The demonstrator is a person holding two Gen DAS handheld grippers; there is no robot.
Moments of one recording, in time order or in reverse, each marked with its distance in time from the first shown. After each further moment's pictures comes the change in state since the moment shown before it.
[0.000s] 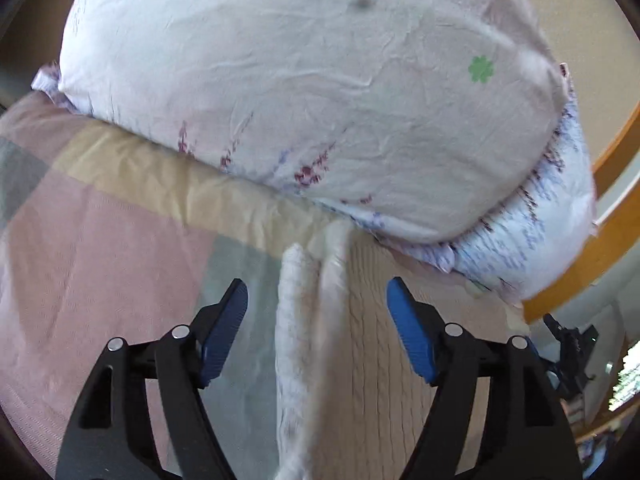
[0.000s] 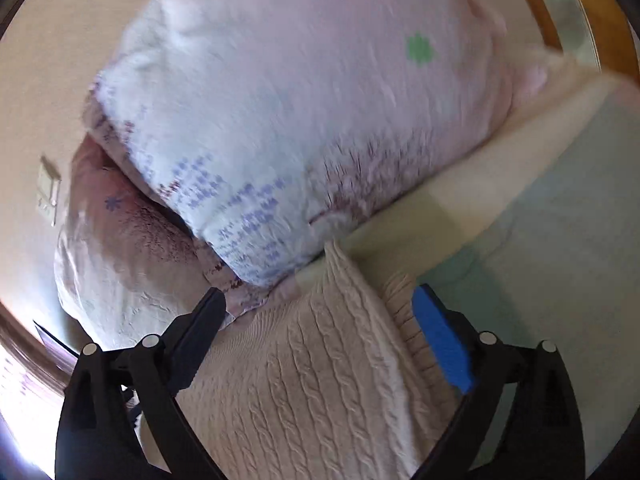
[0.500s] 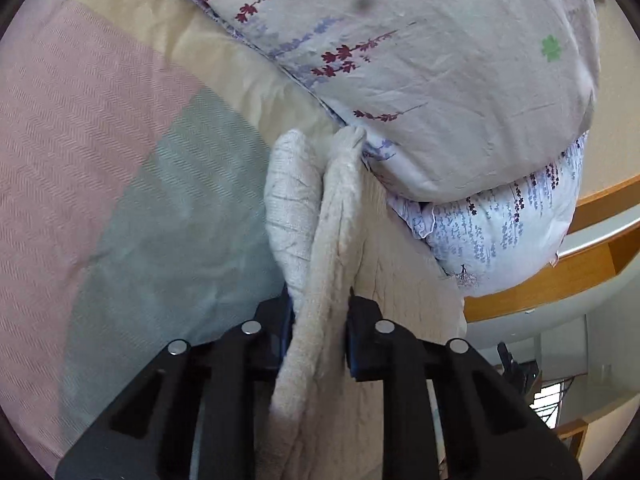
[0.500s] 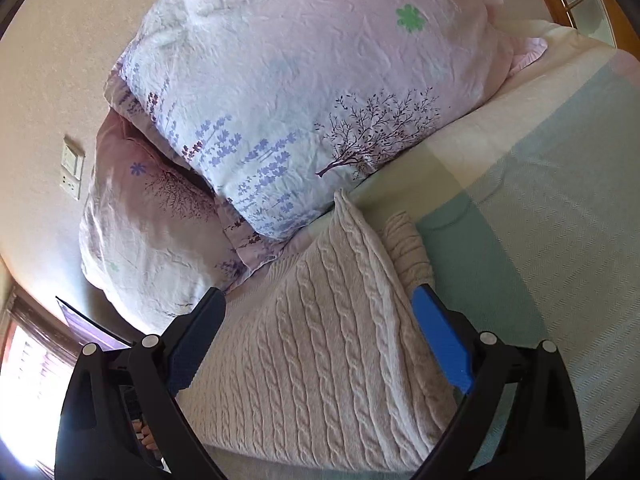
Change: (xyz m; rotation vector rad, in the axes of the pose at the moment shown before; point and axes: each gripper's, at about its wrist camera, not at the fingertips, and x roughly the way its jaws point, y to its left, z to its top) left arm 0.051 0.022 -0.032 -0.279 0.165 -0.181; right arm -0.024 -0.018 -0.020 0.026 0.126 0.090
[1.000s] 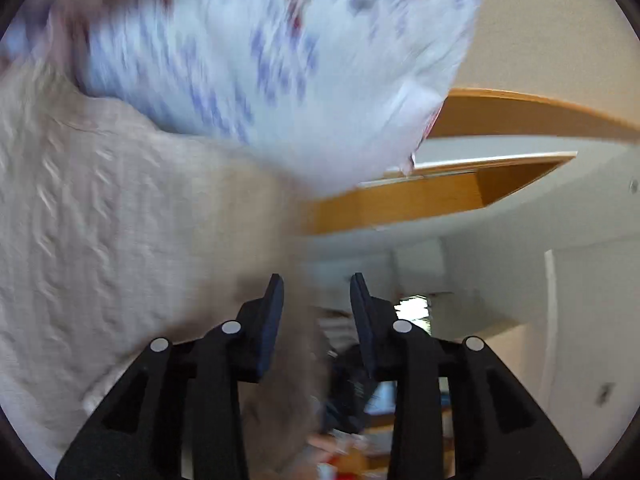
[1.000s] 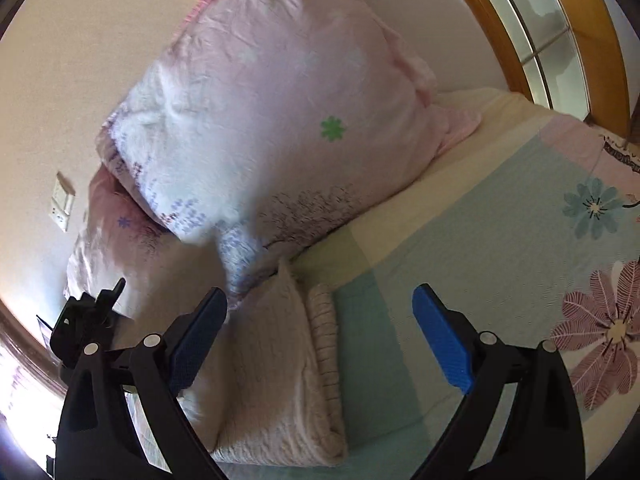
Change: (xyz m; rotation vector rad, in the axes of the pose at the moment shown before) left arm 0.180 -0.239 -0.085 0.009 0.394 -0.646; right arm -0.063 -0.038 0.030 -0.010 -0.140 -0.113
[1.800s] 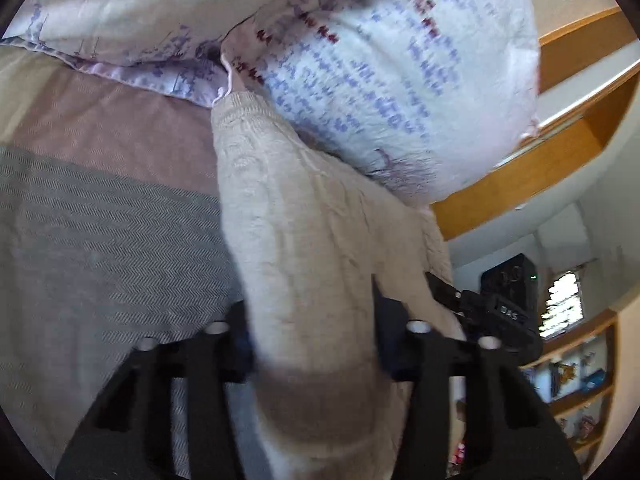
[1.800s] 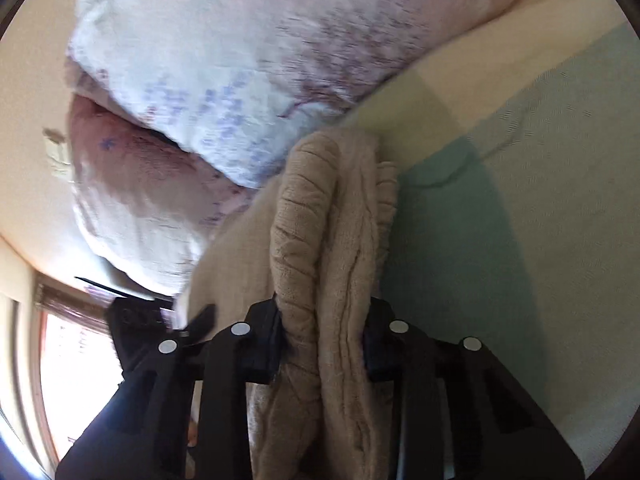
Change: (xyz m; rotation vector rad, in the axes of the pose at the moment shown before) left arm -0.101 0.034 -0.038 0.283 -0.092 0.565; right arm 0.110 0.028 -0.036 0.070 0.445 0.202
